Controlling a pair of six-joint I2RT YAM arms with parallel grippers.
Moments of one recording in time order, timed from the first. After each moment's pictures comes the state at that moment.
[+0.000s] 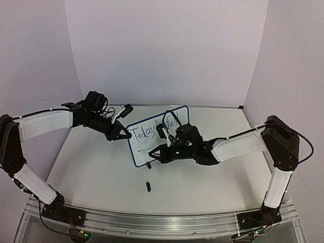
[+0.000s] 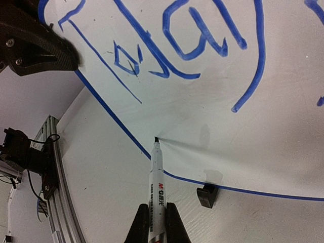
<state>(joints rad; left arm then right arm) -0.52 1.50 1.13 -0.47 0.61 0.23 0.94 1.87 1.04 0.36 -0.28 0.49</state>
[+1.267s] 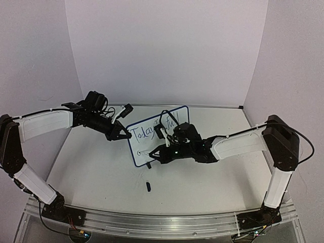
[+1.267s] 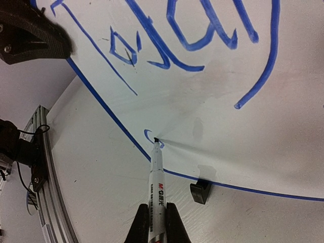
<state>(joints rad) -0.52 1.50 1.13 -0.47 0.61 0.23 0.94 1.87 1.08 0.26 -0.25 0.43</state>
